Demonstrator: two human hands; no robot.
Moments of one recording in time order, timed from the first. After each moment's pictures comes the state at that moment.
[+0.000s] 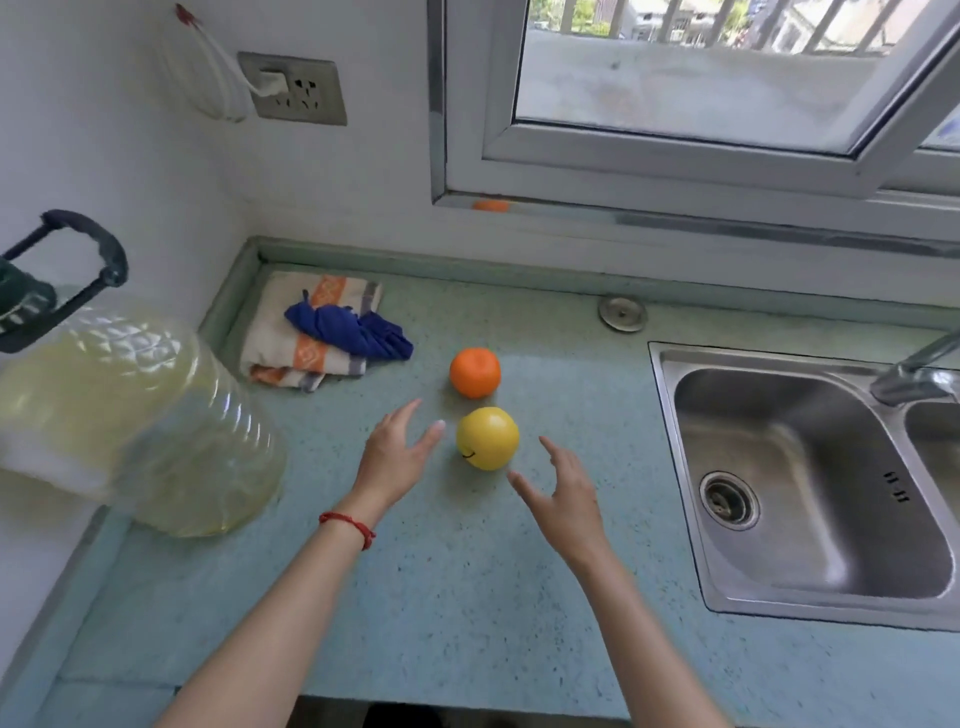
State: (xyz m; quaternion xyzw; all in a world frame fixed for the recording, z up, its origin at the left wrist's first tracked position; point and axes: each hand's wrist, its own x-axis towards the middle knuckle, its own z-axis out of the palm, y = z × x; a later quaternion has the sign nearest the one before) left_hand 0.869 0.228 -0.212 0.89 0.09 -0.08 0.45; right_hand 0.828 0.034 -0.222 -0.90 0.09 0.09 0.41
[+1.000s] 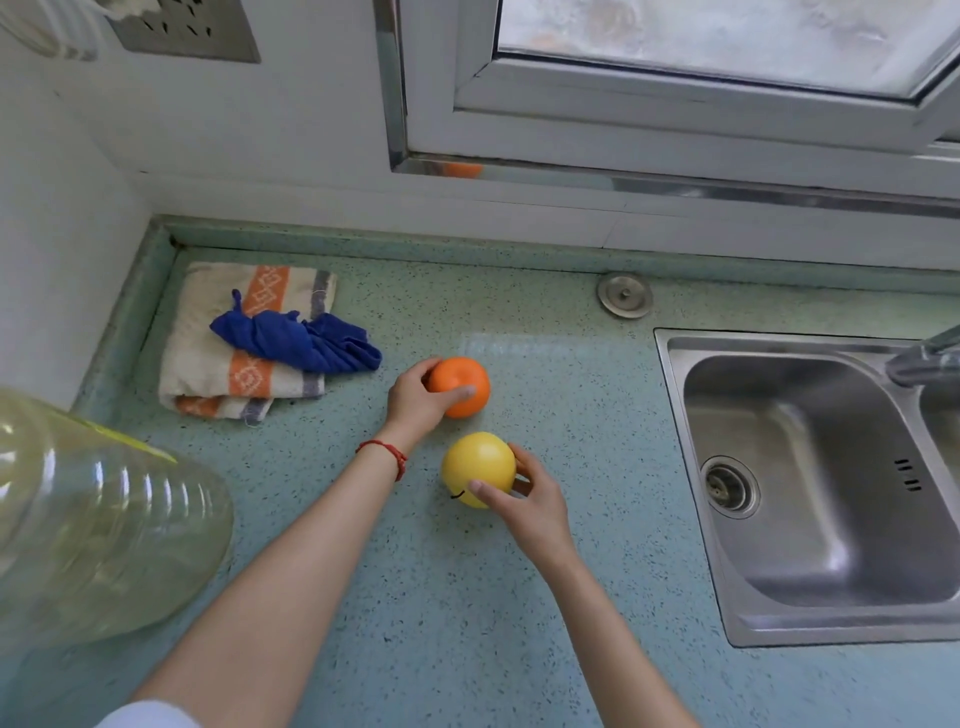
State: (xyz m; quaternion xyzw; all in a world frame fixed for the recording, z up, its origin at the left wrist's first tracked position) left_hand 1.011 0.197 -0.270 0.82 0.14 -0.15 0.53; right_hand 0.890 0.063 -0.262 -0.77 0.22 0.14 0.59
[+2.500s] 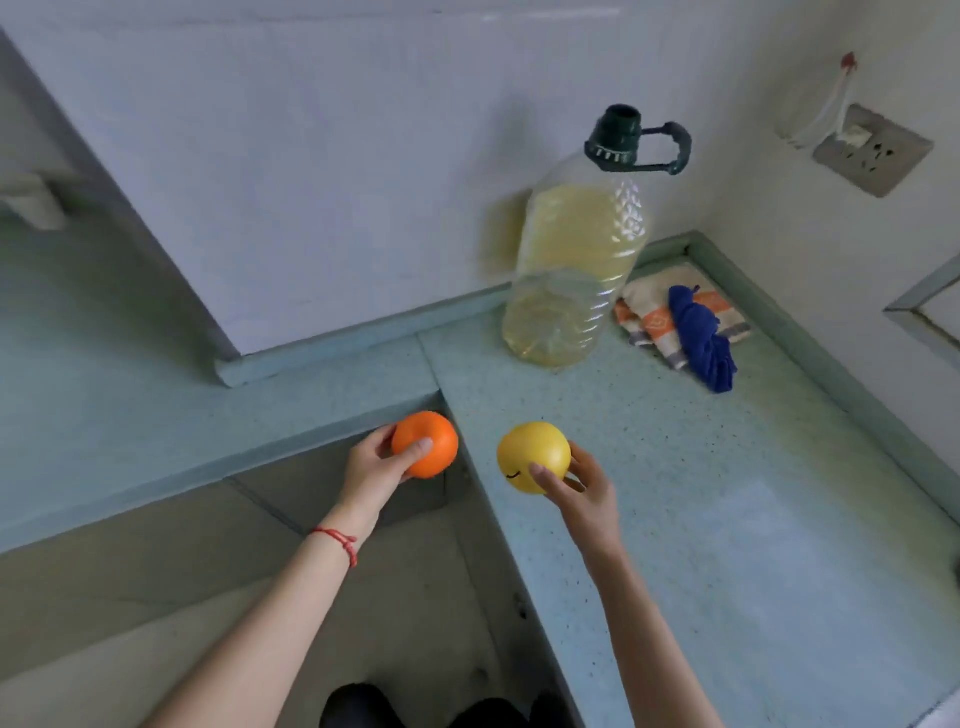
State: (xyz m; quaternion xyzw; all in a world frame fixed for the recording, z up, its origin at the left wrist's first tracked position) left_hand 0.577 0.255 -0.244 0.44 0.52 0.33 0.65; right_hand 0.757 0.124 -0.226 -0.73 -0.23 0.37 0.53
